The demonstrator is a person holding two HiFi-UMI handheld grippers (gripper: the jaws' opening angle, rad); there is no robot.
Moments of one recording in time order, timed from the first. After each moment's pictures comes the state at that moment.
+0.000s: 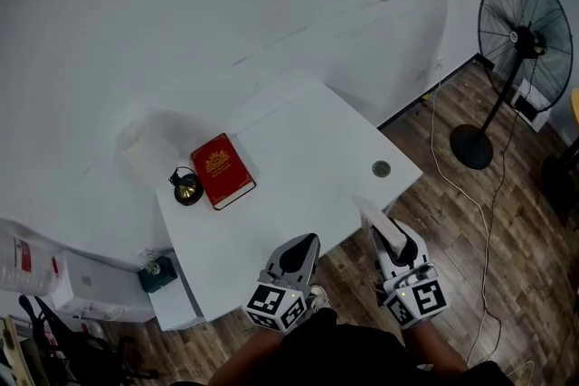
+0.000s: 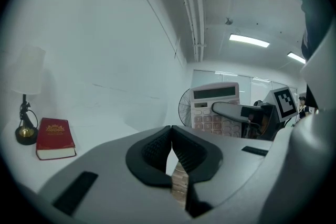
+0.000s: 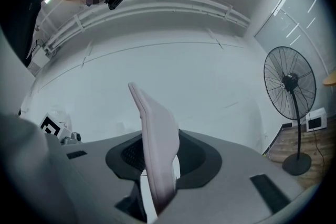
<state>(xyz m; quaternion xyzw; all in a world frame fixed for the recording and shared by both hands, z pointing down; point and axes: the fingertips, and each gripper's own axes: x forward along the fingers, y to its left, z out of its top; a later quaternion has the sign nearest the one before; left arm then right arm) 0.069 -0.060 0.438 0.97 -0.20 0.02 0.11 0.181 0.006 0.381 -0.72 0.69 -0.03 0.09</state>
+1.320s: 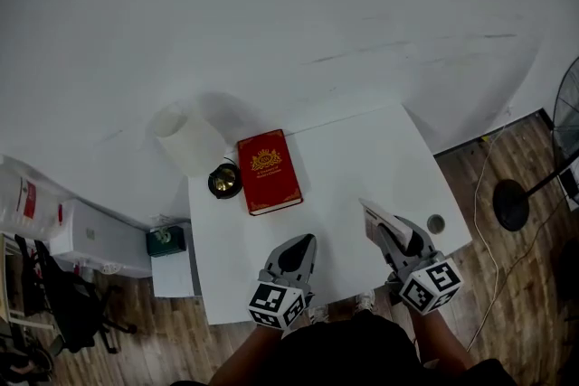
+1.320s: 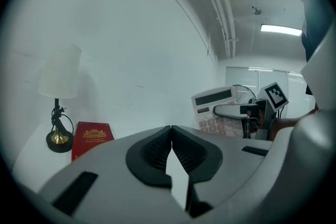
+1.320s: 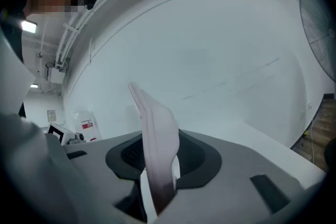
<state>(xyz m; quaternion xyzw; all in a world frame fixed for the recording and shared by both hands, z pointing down) 0.014 -0.233 0.476 0.92 -0.36 0.03 0.12 0.165 -0.213 0.437 -0.57 0.81 -0.16 0.04</state>
